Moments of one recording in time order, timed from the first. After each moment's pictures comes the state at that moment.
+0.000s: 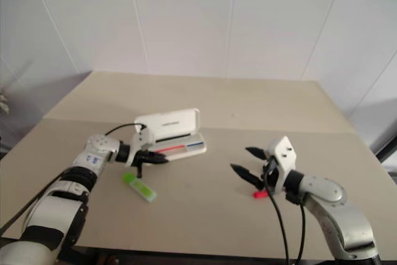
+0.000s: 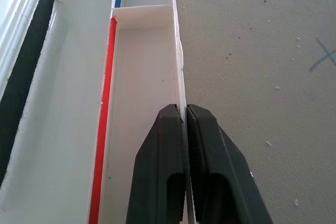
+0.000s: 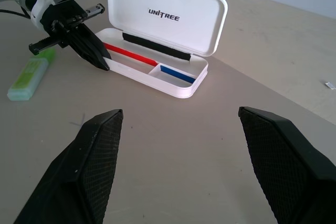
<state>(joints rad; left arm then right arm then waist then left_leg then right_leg) -1.03 0.53 -0.13 1.06 0.06 -0.14 -1.18 -0.25 -0.61 -0.13 -0.39 0.51 0.51 0.70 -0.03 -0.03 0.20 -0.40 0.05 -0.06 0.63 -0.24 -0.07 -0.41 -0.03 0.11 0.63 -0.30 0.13</state>
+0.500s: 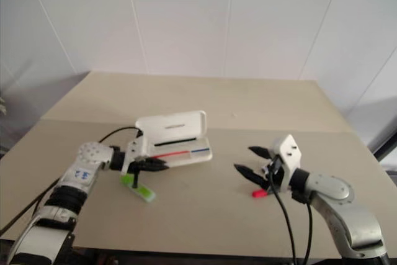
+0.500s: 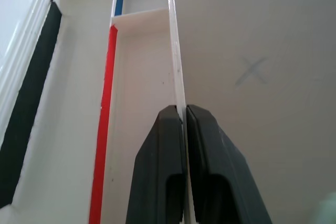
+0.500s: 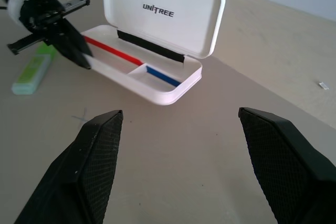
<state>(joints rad) -0.74 0.60 -0.09 0.49 -0.06 -0.07 -1.24 -0.24 -0.68 -0.17 -0.39 0.55 0.51 0.77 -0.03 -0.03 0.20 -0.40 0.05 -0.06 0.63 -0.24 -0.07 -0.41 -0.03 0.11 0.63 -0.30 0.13</state>
